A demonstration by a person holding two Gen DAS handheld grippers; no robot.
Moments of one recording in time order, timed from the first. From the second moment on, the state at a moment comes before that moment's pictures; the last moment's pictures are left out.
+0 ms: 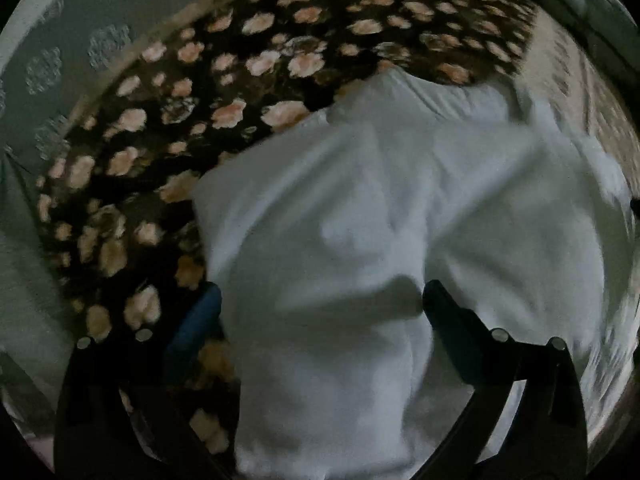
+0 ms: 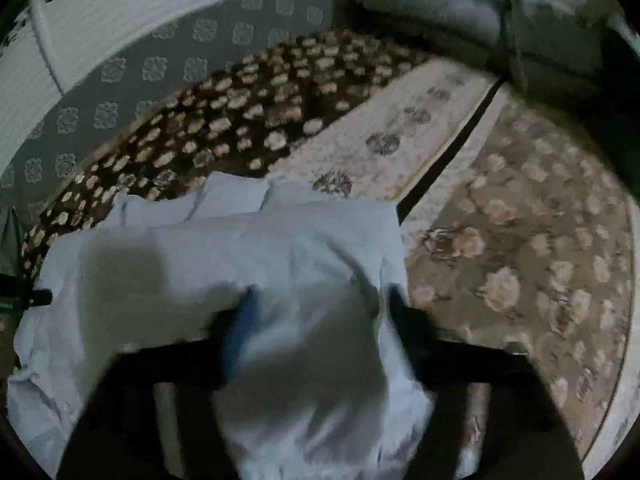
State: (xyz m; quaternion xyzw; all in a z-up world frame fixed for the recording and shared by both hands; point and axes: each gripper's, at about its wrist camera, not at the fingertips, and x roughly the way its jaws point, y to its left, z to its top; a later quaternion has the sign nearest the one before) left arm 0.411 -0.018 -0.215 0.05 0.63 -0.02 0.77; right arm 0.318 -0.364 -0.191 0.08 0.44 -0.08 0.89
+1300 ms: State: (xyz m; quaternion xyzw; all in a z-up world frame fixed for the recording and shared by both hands) left arm 0.179 0.044 -0.181 0.02 0.60 -0.01 0.80; right arm 0.098 -0.399 -0.240 0.14 0.48 -0.20 0.84
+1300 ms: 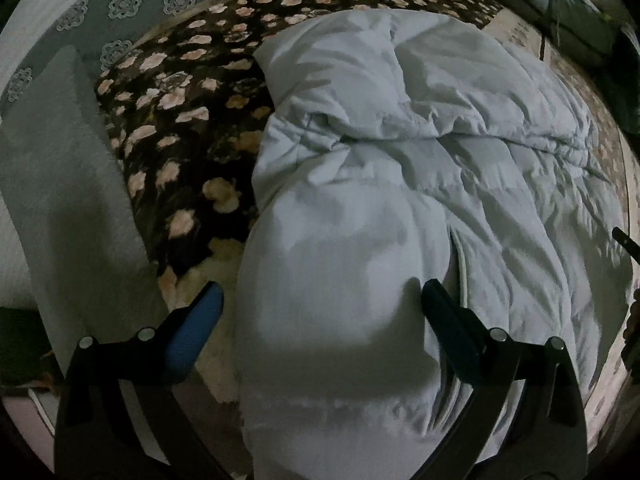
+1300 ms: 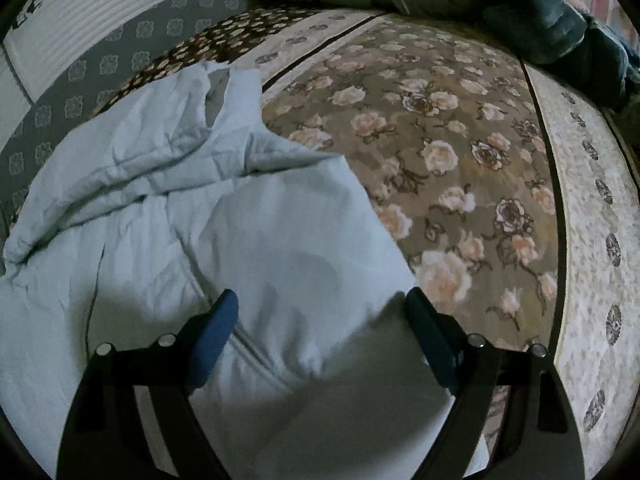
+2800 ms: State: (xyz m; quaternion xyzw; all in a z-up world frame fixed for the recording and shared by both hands) left arm 0.053 0.043 -0.180 -0.04 0.54 -0.15 0.82; right arm -0.020 -0.377 -0.216 0.11 0.45 -0.22 0.86
